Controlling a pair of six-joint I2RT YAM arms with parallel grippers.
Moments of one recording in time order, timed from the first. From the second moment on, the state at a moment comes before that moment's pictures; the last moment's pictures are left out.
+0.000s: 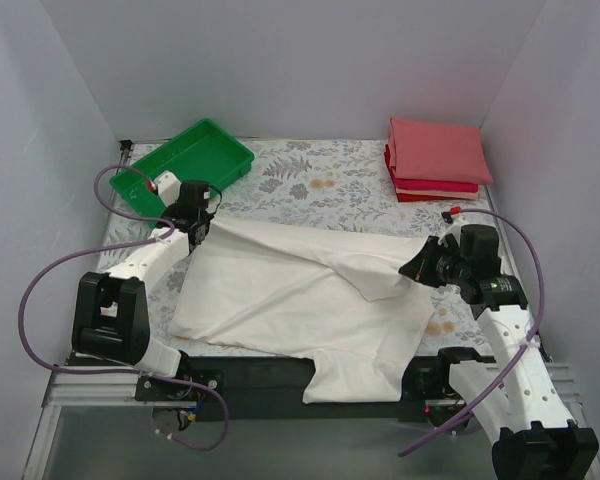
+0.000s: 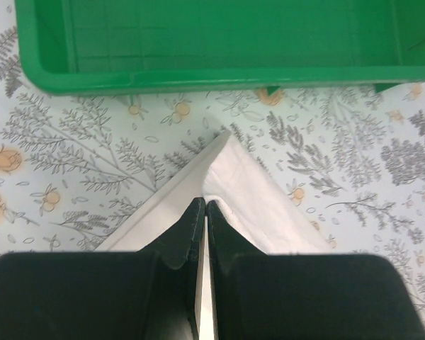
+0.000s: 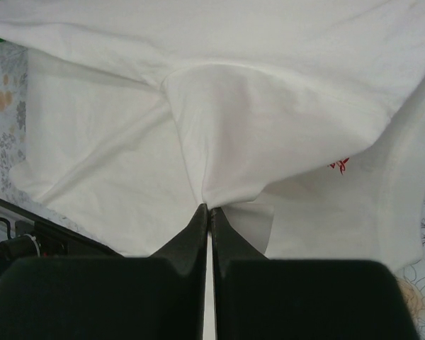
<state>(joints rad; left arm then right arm) -0.20 1.48 0.93 -0.16 -0.54 -0.74 0.09 0.77 0.71 -0.65 -0.43 0.40</state>
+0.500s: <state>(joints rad) -0.20 1.48 0.91 -0.41 -0.53 -0.88 0.09 0.73 0.48 -0.69 -0.32 0.46</state>
